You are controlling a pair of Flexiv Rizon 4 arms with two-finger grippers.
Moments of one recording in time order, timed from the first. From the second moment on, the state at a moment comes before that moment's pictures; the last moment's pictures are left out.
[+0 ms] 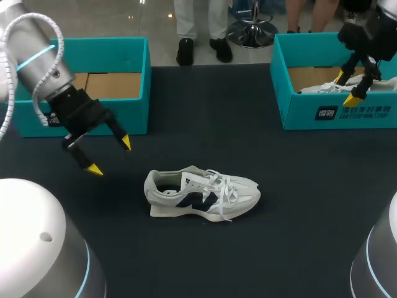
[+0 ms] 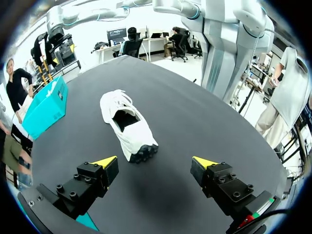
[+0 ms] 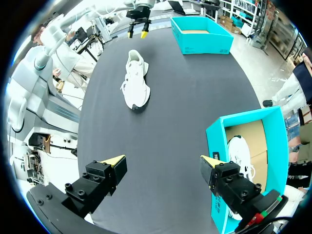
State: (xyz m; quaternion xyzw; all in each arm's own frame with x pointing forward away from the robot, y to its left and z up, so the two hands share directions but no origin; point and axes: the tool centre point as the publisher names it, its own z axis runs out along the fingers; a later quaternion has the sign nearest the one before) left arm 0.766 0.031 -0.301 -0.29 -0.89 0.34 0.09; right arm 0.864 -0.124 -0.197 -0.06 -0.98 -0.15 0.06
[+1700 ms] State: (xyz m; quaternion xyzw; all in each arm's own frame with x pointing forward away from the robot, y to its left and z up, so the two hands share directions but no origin) left arm 0.766 0.058 -0.341 -0.05 -0.86 0.51 -0.02; right arm 0.864 -0.124 -0.197 -0.06 -0.98 -0.15 0.06
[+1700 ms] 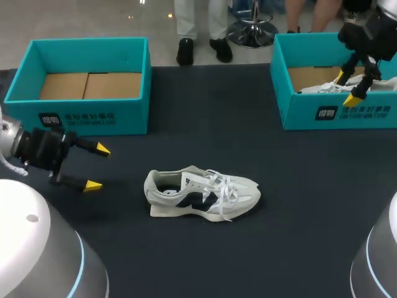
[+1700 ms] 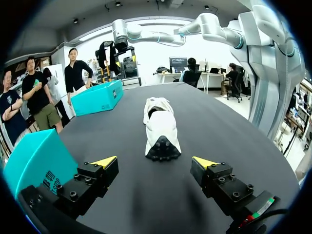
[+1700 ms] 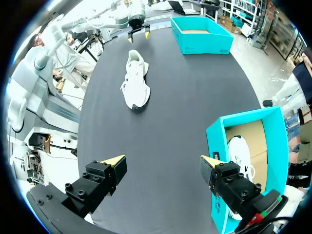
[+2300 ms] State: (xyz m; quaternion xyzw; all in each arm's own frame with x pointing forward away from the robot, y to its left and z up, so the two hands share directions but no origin) left arm 0.752 0.059 -0.357 0.00 -0.86 0.51 -0.01; right arm 0.864 -0.124 -0.197 -0.06 -0.98 -0.15 0.06
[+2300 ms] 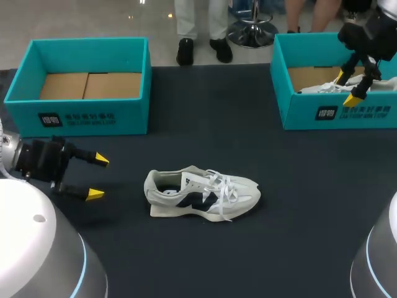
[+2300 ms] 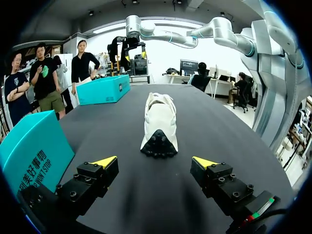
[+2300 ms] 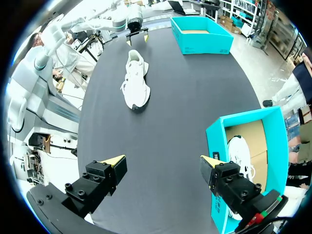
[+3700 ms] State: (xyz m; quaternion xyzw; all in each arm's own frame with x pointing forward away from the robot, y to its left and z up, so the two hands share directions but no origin) left arm 0.742 -0.017 -0.399 0.04 -0.85 0.52 0.00; right arm 0.864 -0.123 -0.197 -0.06 -0.98 -0.15 0.06
